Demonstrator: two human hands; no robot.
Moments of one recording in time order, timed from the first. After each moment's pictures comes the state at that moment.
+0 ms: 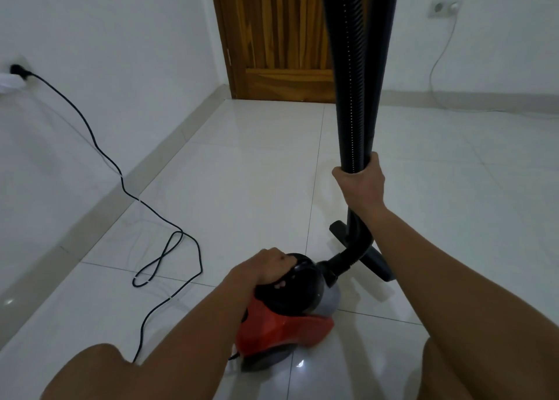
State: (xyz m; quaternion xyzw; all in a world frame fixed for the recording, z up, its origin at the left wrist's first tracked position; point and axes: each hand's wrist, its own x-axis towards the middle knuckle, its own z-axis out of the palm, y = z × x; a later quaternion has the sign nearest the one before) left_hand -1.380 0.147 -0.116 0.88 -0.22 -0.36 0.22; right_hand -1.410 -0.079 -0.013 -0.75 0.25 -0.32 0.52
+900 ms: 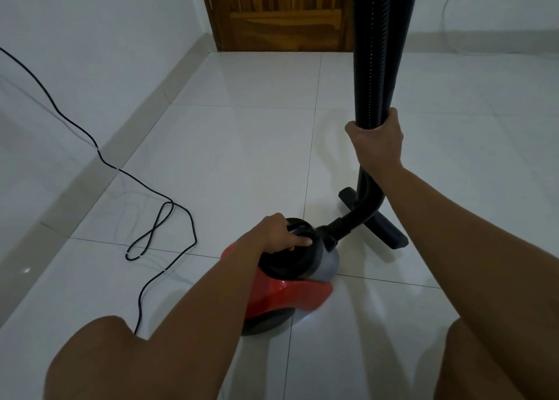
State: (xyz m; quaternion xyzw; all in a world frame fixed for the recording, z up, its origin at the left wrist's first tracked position) left_hand -1.361 0.117 -0.143 0.88 -0.23 -0.35 0.24; right_hand -1.397 -0.113 -0.032 -0.74 0.29 -0.32 0.52
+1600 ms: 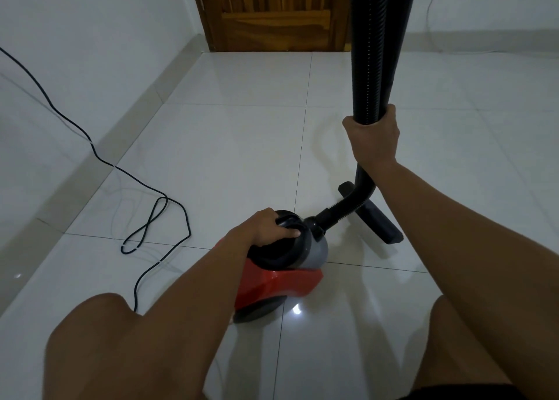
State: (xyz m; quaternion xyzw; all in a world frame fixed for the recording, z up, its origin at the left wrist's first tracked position) left_hand -1.380 0.123 -0.143 0.87 -0.25 -0.35 0.24; right_hand -1.431 -0.114 -0.026 -0.73 0.30 -0.33 0.51
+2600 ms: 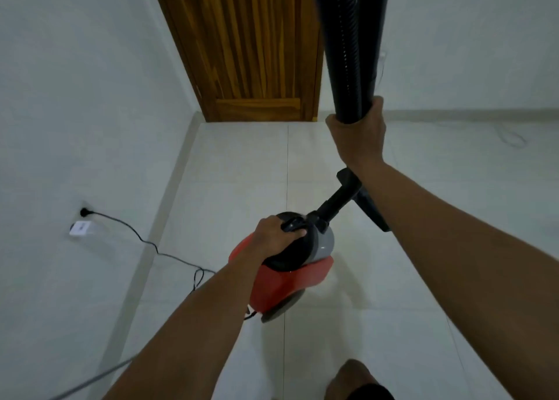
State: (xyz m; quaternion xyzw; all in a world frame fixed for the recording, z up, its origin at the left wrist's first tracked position) left_hand -1.358 0.058 0.447 0.89 -0.26 -0.28 0.25; right_hand -1.395 -0.144 0.618 -0.74 0.31 -0.37 0.47
